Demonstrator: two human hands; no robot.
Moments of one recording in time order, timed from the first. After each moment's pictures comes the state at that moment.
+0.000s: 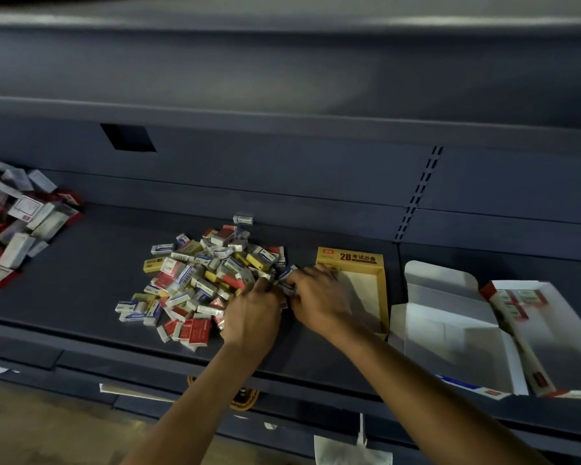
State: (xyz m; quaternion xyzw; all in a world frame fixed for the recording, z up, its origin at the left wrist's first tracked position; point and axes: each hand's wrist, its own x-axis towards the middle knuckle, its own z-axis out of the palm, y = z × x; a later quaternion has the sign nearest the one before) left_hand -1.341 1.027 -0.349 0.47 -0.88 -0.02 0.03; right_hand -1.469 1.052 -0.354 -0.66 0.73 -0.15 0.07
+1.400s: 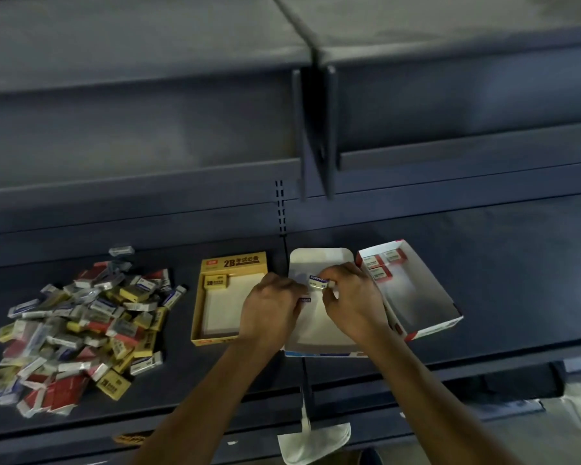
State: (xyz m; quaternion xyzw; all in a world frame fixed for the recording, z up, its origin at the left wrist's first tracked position) left_hand -1.509 1.102 -0.349 0.25 -0.95 -0.08 0.15; right_hand -1.626 1.198 -0.348 -0.44 0.86 -0.26 0.04
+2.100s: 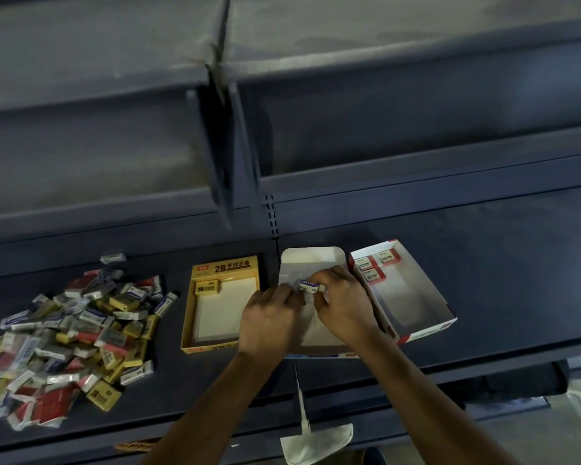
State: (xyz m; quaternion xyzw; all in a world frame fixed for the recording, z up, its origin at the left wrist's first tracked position) left_hand -1.518 1.113 -0.360 0.19 -0.96 0.05 0.18; right_hand -1.636 1.196 -0.354 -0.46 0.84 -0.28 0.09
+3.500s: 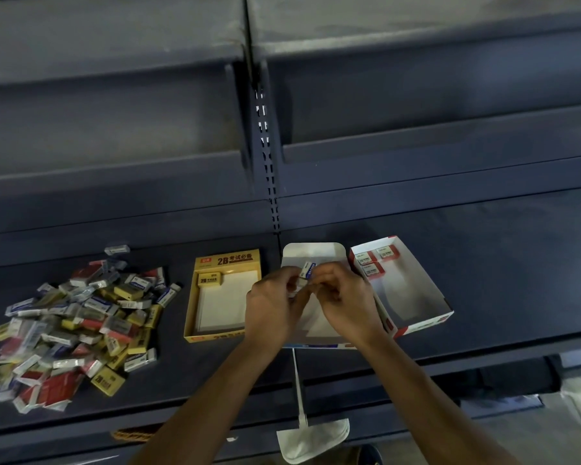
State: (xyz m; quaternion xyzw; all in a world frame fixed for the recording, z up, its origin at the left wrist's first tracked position) left_hand -1.521 1.121 -0.345 0.30 -0.88 -0.24 0.27; right_hand -1.620 1.211 -0.343 -0.41 0.78 -0.46 0.14
